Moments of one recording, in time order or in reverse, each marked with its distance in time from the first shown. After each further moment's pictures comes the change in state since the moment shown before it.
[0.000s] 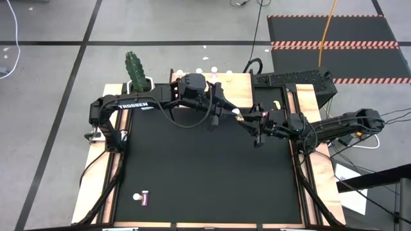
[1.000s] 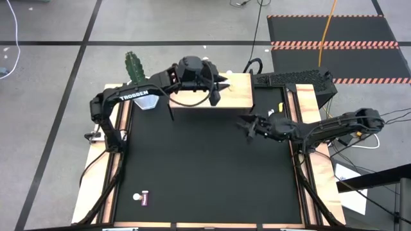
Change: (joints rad) left arm 0.182 0.009 0.000 -0.055 -0.226 0.064; right arm 0.017 0.000 0.000 -0.393 0.286 0.311
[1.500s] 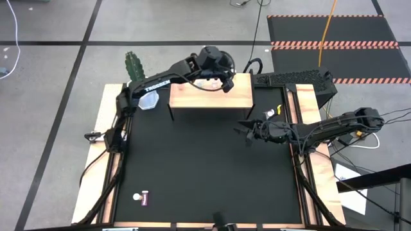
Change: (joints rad) left arm 0.097 0.339 0.405 -0.204 -0.091 0.072; right arm 0.033 0.001 0.000 -0.216 0.008 0.193
